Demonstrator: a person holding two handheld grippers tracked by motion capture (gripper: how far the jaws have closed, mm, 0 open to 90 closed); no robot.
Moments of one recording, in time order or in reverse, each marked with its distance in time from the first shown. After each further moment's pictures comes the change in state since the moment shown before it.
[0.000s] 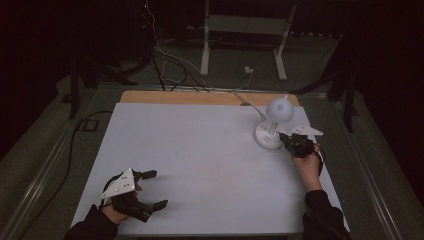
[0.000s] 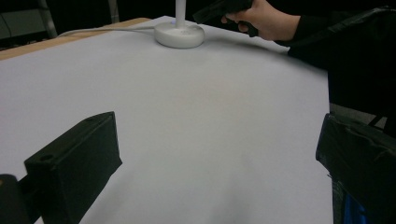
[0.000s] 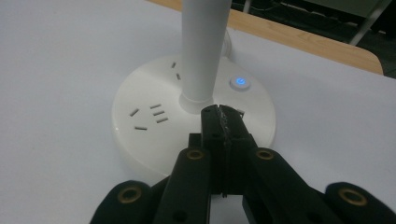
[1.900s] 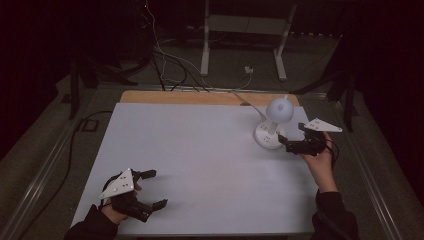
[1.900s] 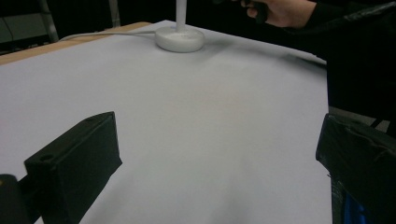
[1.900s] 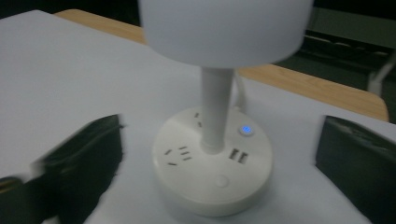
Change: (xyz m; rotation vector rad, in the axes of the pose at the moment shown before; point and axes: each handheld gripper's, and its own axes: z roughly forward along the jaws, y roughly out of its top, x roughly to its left) left arm 0.000 0.001 -0.002 -0.013 0.002 -0.002; right arm -0.014 0.023 -0.041 -0.136 0.108 0.033
